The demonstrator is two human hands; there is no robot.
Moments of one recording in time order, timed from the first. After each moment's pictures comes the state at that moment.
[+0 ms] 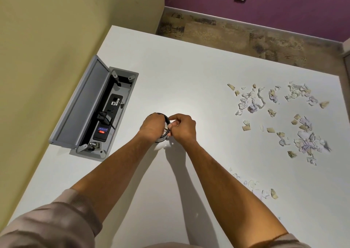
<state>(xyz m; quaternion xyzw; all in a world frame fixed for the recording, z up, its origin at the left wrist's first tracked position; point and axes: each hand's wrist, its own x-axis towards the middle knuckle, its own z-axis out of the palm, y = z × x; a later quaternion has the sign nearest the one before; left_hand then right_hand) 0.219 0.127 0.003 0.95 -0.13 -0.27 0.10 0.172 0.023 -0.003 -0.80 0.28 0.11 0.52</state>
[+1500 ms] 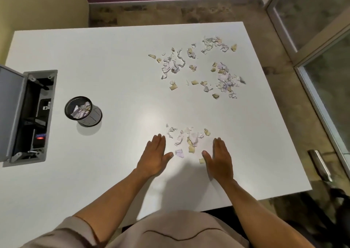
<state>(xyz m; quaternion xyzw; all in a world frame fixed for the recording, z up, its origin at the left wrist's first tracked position) -0.041 0.013 -0.072 0.87 -0.40 -0.24 0.15 -0.206 -0.194 -0.087 -0.88 0.39 0.05 0.26</state>
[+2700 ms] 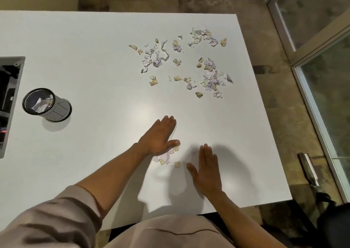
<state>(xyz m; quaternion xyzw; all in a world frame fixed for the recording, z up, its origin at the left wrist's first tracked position) -0.023 -0.112 -0.103 0.82 -0.49 -0.26 0.12 -0.252 -0.232 -0.102 -0.93 0.27 0.14 0.19</state>
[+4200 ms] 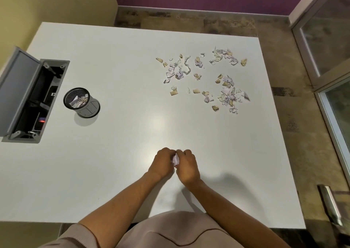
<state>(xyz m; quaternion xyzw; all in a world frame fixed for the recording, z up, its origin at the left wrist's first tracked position) -0.090 -0.076 -0.063 0.88 -0.19 -0.32 0.31 -0.155 -0.176 -0.075 -0.92 0.20 0.15 0.30</state>
